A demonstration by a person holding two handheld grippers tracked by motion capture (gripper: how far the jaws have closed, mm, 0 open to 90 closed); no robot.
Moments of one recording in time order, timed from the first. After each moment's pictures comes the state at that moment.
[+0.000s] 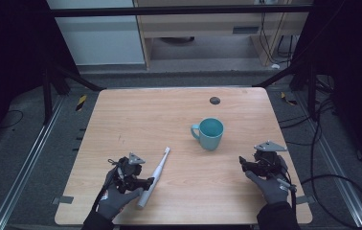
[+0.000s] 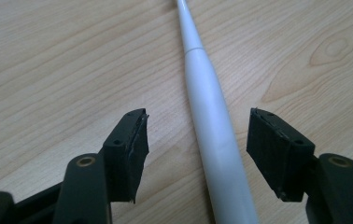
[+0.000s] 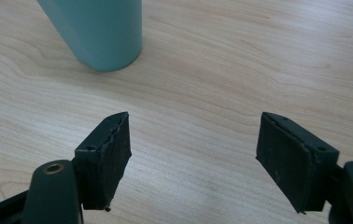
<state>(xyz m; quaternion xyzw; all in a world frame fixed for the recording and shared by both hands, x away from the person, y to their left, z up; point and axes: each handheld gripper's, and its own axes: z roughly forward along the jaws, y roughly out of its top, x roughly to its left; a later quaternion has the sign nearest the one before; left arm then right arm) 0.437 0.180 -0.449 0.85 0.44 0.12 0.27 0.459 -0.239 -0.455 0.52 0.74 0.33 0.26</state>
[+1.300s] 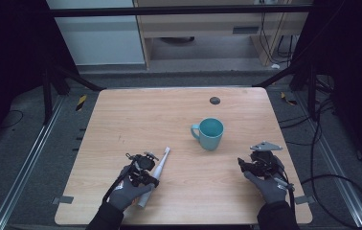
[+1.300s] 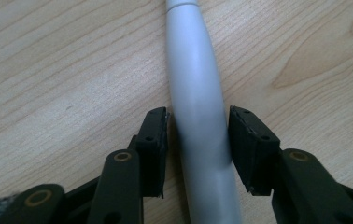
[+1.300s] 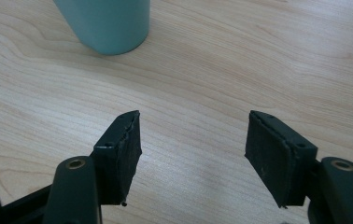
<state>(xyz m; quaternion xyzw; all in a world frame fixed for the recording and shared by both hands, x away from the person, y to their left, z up) 0.466 0.149 -0.466 0.87 0.47 0.04 0.15 0.463 -0.234 -0.461 0.51 0.76 0.32 0.24</state>
